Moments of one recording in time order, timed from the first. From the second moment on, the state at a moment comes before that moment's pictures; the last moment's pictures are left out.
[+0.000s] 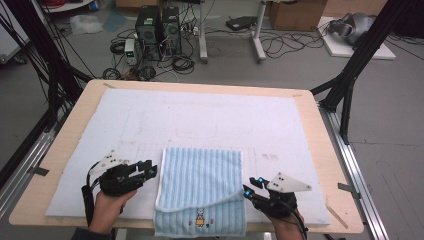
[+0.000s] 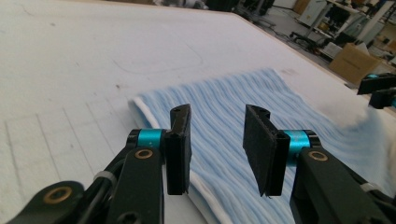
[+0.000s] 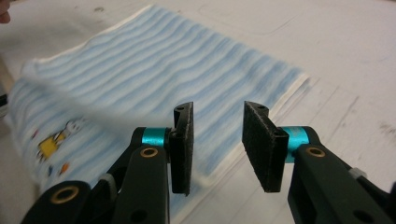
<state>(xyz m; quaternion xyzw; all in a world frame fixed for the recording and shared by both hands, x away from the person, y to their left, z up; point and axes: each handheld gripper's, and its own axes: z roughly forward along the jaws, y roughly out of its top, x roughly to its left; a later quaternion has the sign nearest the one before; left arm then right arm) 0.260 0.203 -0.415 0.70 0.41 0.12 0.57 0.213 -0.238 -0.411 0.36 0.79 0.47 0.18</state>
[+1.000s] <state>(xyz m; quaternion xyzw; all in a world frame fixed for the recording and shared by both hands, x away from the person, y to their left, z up) 0.353 0.160 -0.451 0.78 0.43 0.10 0.44 0.335 -0.205 -0.444 0.45 0.80 0.37 0.15</state>
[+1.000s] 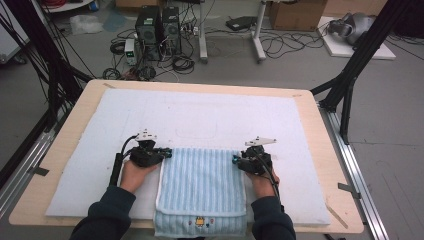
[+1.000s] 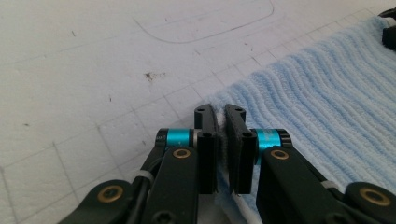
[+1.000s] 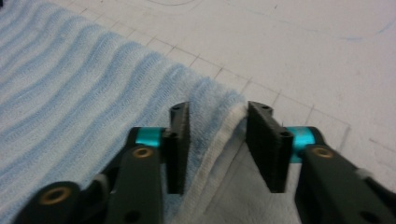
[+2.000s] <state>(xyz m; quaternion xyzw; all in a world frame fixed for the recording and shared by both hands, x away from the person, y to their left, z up) 0.445 0.168 -0.430 0.73 0.44 0.13 0.50 0.414 -0.194 -0.424 0.45 0.77 0.39 0.23</state>
